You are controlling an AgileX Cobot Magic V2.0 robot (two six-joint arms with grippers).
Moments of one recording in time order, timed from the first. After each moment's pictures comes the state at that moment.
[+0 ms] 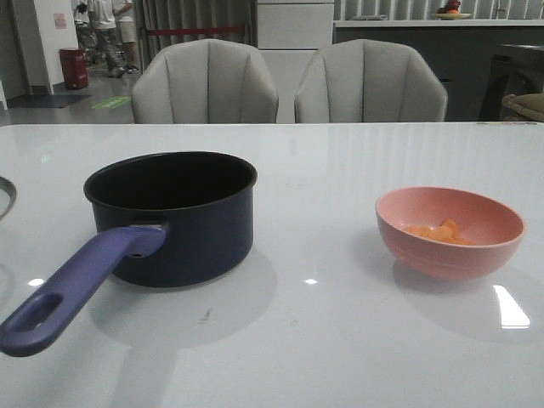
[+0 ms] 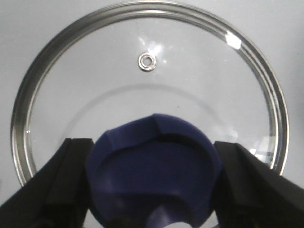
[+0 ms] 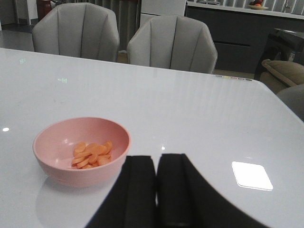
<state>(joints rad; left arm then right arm) 0.02 1.70 -1.21 0.04 0.89 -0.20 0.09 -0.01 0.03 -0.09 0.10 0.06</state>
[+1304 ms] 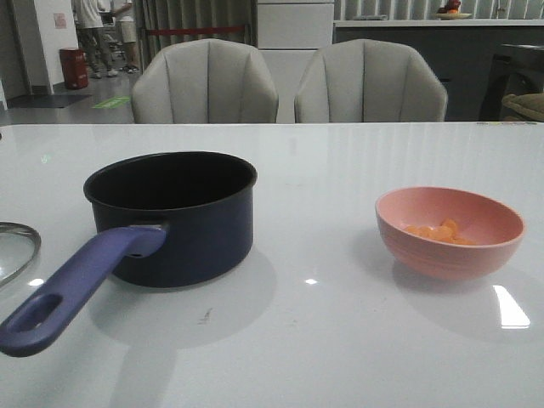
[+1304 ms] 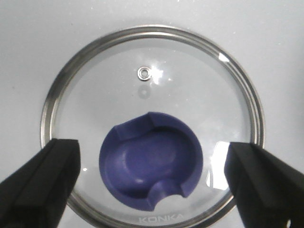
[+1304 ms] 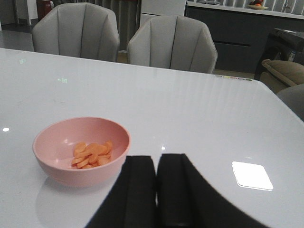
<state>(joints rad) 0.02 1.77 -1.26 0.01 0.87 -0.12 0.09 -0.01 0.03 -0.09 0.10 0.06</state>
